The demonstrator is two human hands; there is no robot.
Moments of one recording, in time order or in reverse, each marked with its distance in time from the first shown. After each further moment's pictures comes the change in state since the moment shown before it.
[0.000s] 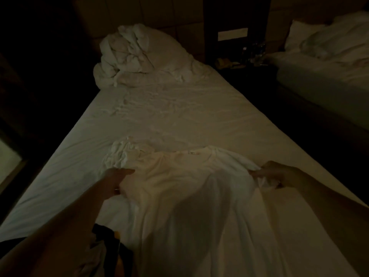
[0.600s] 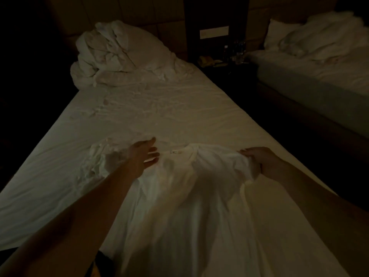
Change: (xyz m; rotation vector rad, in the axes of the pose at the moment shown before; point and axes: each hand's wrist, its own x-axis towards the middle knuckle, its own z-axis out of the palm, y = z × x) left_hand -0.048 0.069 0.121 -0.300 -0.257 0.157; right_hand -0.022 -0.001 -0.022 0.712 0.128 -0.162
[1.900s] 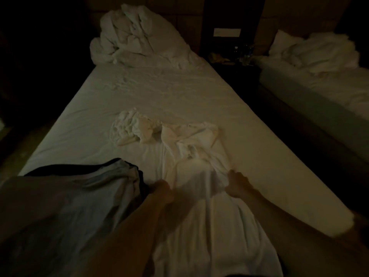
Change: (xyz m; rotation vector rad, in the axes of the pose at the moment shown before) left_hand -0.184 -0.153 -0.093 1.589 -0.235 -0.100; right_hand -0.195 0.124 0.096 -1.321 -0.007 -0.036
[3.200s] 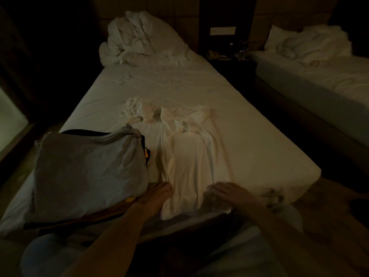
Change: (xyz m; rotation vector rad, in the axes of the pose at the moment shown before) left_hand -0.133 -0.045 0.126 0.359 0.340 0.614; right_hand -0.130 0.122 0.101 -0.509 0.042 -0.861
